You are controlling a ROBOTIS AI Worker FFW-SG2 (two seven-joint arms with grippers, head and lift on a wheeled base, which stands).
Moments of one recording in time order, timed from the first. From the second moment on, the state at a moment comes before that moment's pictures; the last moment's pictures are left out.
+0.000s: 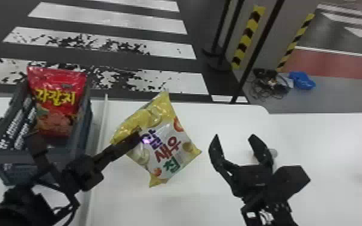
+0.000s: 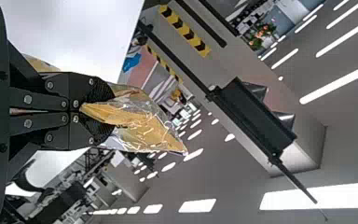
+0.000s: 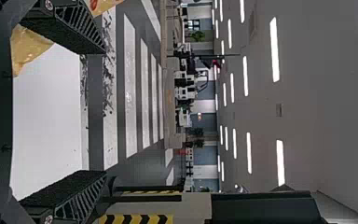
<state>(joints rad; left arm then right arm) 0.12 0.00 -0.01 -1.70 0.59 0.57 -0.74 0.51 -0.01 -0.07 -2.00 -0.09 -0.11 0.09</state>
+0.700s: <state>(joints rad) 0.14 0.00 -0.16 -1.76 0.41 0.55 -0.61 0.51 -0.01 -0.07 -2.00 -0.09 -0.11 0.09</state>
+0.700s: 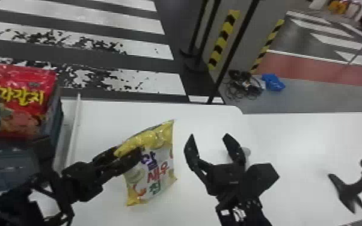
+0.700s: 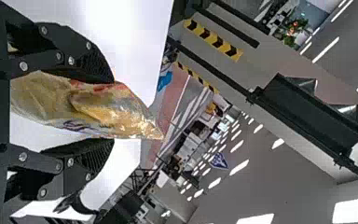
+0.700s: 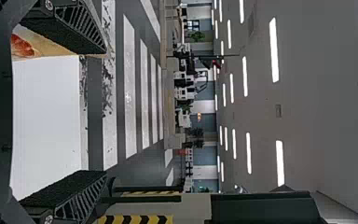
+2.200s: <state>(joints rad) 0.49 0.04 0.17 -2.31 0.13 0.28 -0.46 0.50 -0.02 -0.04 -2.00 -0.09 -0.08 0.24</state>
